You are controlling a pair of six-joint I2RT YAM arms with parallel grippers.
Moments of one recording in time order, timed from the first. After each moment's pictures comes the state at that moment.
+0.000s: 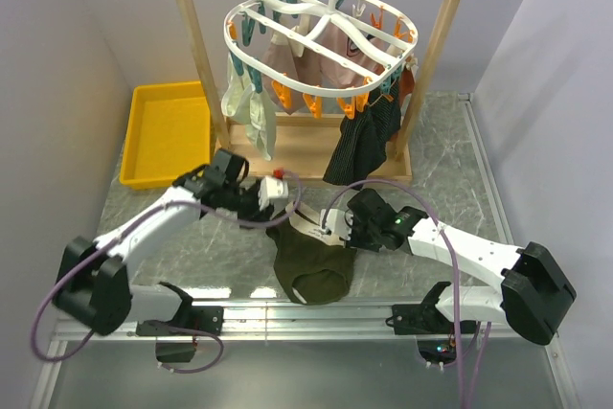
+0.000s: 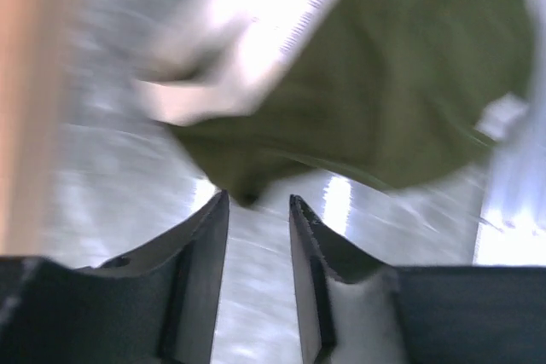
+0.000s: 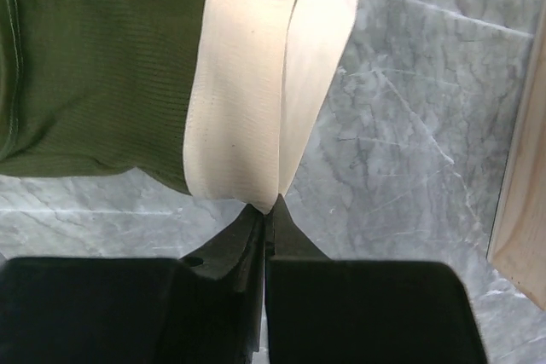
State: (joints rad) left arm -0.51 1.26 0.86 -0.61 0.65 0.73; right arm 0.78 1.20 0.66 -0.54 -0.03 -0.64
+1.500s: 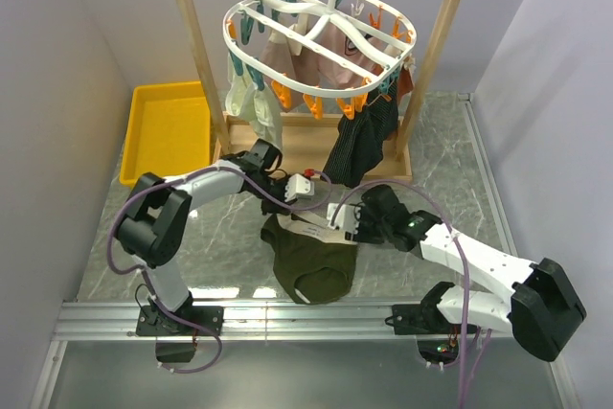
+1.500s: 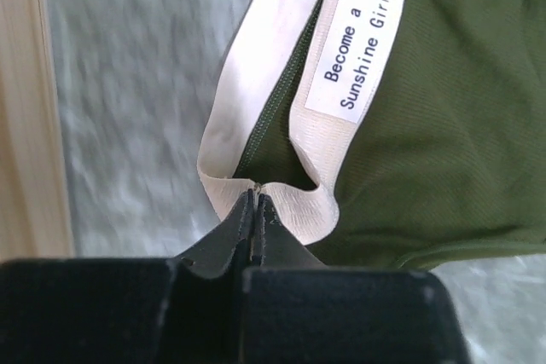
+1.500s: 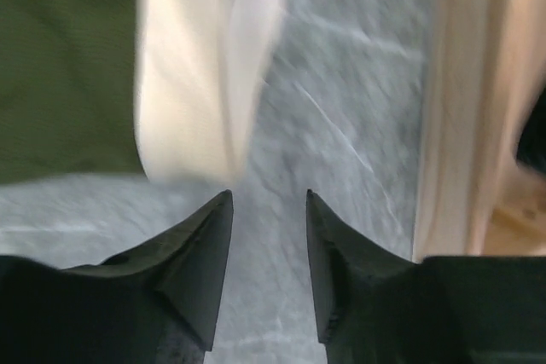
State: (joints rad) left arm -0.56 1.79 1.14 -0.50 0.62 0.93; right arm 0.72 1.12 0.59 -0.39 -0.03 -0.80
